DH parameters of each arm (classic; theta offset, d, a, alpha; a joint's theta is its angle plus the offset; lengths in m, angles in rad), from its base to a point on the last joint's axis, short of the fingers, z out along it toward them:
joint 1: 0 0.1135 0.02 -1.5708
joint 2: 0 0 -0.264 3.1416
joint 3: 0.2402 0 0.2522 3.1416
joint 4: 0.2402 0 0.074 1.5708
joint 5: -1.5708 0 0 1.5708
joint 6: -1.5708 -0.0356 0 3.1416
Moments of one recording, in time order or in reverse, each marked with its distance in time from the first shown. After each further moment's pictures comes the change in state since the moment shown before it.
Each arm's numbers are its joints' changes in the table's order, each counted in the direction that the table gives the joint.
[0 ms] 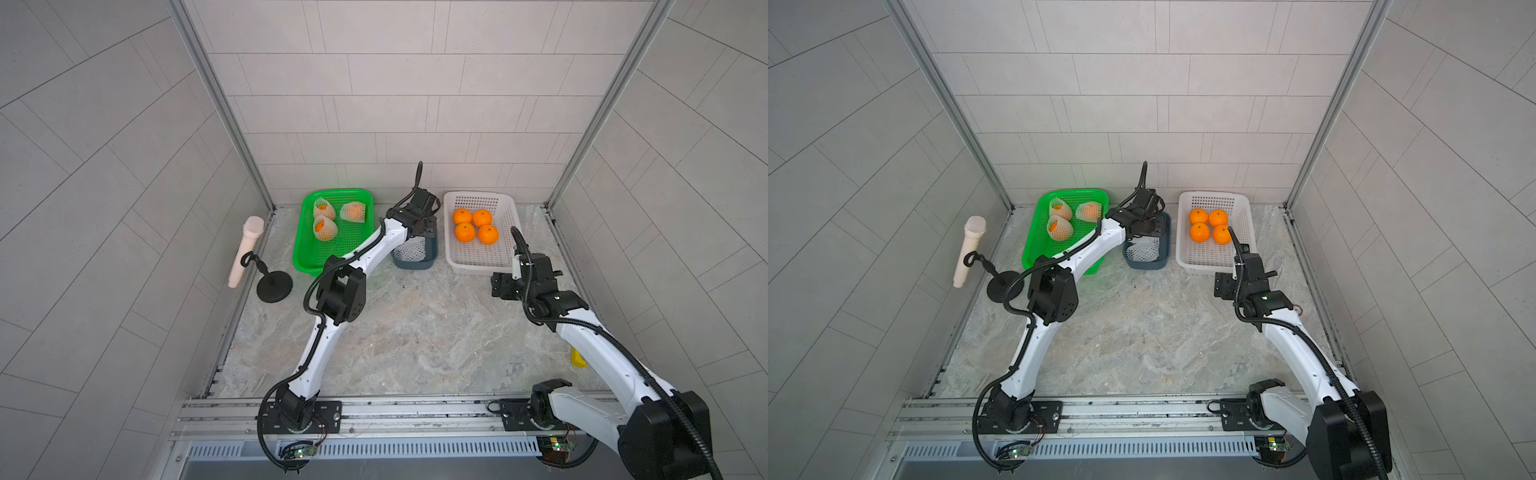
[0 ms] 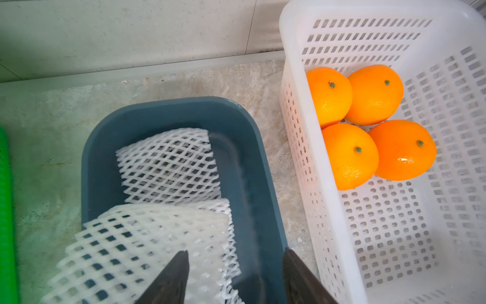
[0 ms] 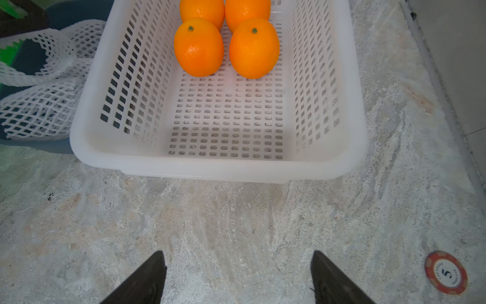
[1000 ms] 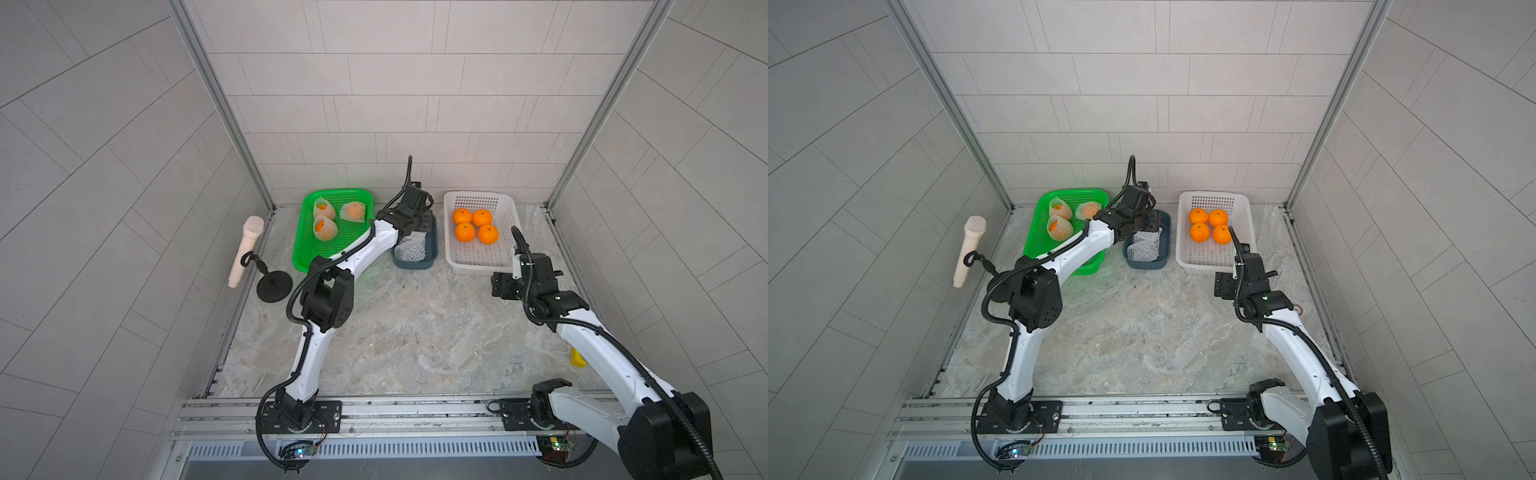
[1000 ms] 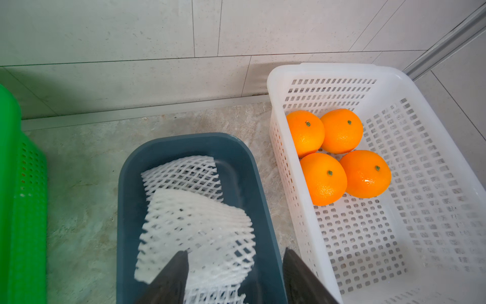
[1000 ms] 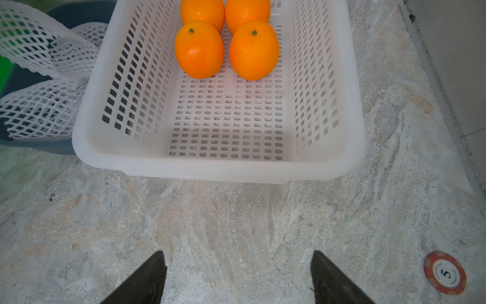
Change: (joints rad) left arm 0.021 -0.129 -0.175 -0.172 0.006 -0.028; right arm 0.000 -0.003 0.000 0.000 0.000 0.000
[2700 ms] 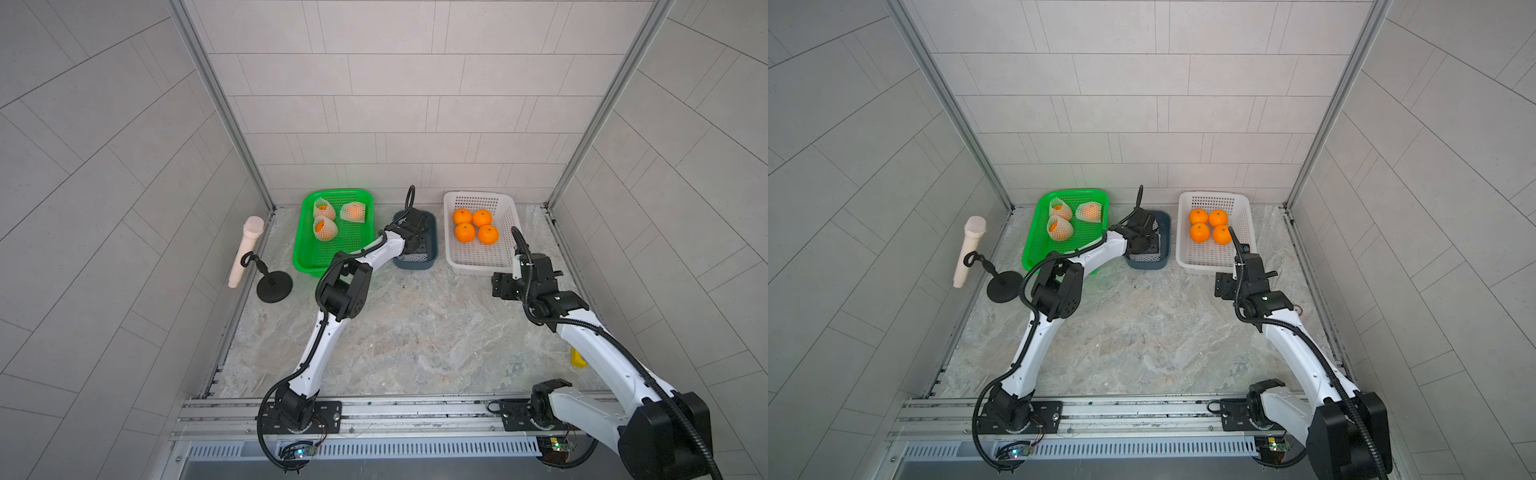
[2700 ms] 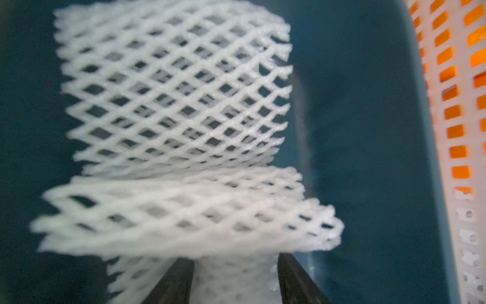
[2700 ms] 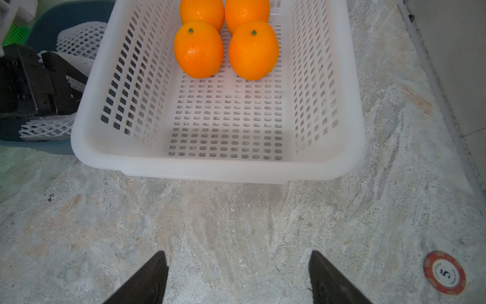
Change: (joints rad) left arm 0.021 0.212 -0.012 0.039 -0.026 0.151; right arm 0.000 0.003 0.000 -0.001 -0.003 0.000
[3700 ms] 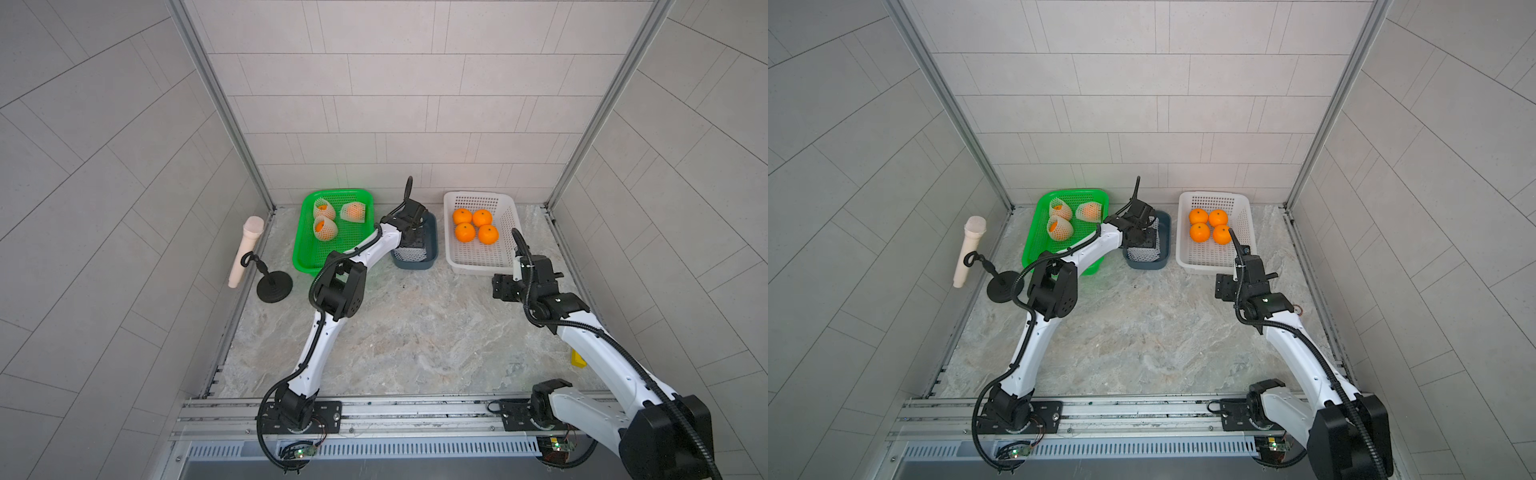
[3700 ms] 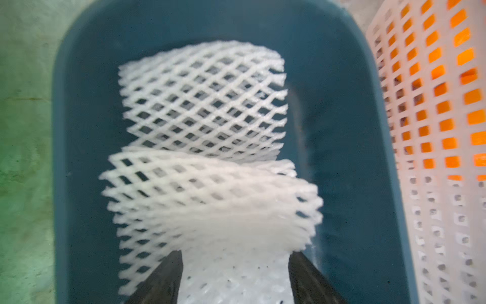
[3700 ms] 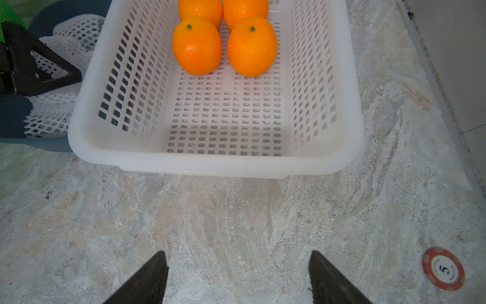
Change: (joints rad) left arm 0.014 -0.054 0.068 0.128 0.008 -0.098; right arm 0.000 -0.024 -0.015 0.002 -0.002 0.000
